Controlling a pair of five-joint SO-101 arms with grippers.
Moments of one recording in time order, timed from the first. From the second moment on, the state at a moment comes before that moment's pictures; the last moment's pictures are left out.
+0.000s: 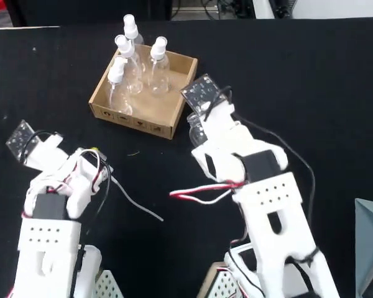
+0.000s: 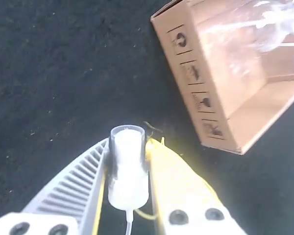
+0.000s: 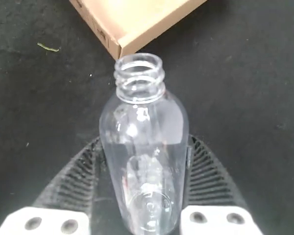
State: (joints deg) left arm -2.5 -65.5 63.1 57.9 48.5; right arm -17.2 -41.5 38.9 67.5 16.7
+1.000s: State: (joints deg) left arm -7.3 -92.9 63.2 43.4 48.8; right arm -17.2 -56.6 57.5 49.8 16.5
